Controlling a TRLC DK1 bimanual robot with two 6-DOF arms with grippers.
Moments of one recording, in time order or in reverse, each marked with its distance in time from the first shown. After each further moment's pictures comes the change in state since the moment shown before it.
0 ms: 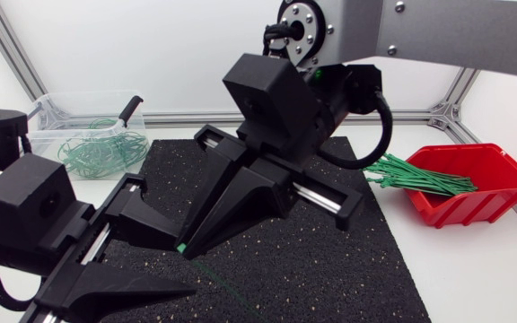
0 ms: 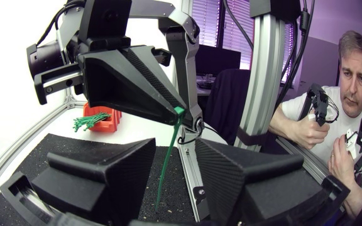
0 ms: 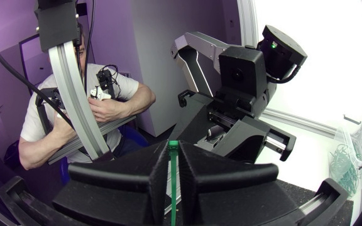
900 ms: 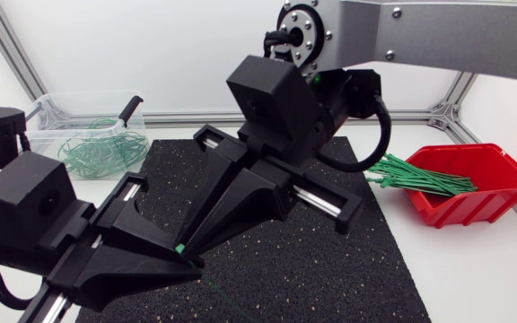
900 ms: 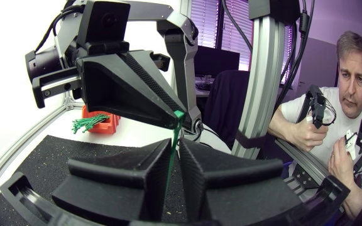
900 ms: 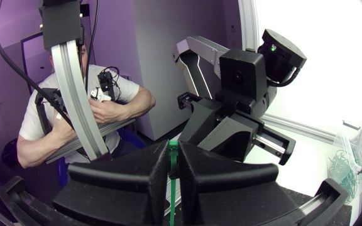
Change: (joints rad) left arm -0.011 0.000 0.000 0.027 0.000 -0.025; right arm -0.002 0.000 -0.018 0.000 -0.029 -0.045
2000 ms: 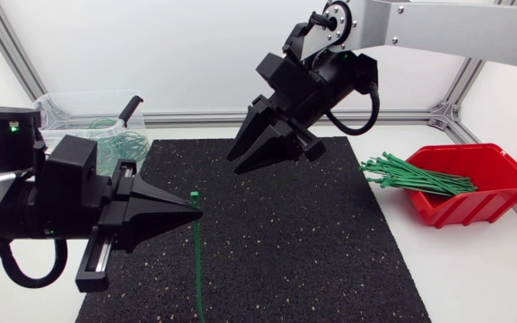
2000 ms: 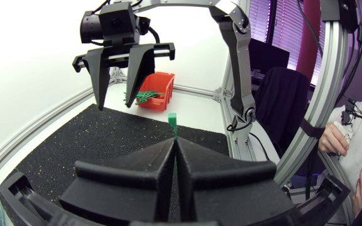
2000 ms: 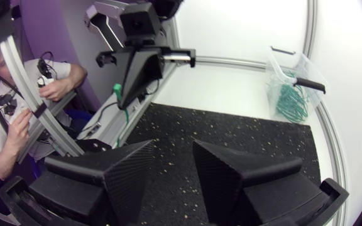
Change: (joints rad) left arm 0.127 0.112 0.000 0.049 -0.217 -0.021; right arm -0.264 0.133 0.135 0.362 0.283 0.442
